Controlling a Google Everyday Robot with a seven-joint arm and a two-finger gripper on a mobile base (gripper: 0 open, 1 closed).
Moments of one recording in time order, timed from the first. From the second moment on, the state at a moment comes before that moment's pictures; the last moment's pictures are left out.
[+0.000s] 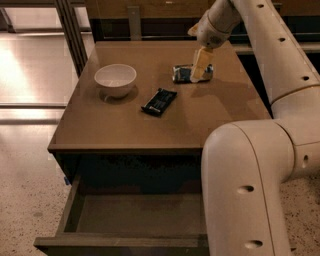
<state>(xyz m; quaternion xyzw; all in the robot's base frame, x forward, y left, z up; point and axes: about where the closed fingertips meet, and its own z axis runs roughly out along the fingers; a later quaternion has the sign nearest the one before) 0.783 -0.121 0.886 -0.69 0.67 0.01 0.28</state>
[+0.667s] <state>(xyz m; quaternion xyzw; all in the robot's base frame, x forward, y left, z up) 0.798 -0.077 0.864 -0.71 0.64 0.05 0.29</state>
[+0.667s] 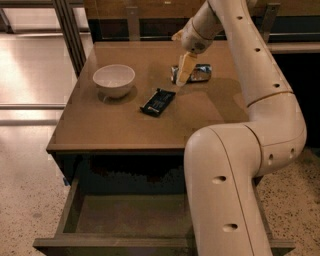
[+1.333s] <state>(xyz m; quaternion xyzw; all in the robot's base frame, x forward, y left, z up) 0.797 -0.093 0.843 -0.69 0.68 0.03 0.25</state>
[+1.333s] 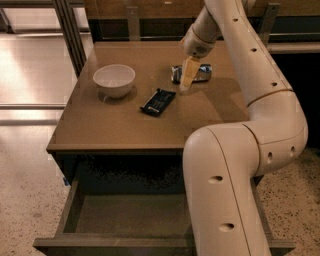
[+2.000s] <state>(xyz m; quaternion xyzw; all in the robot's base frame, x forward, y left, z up) 0.795 -0.098 0.835 -0.69 0.68 0.03 0.23</state>
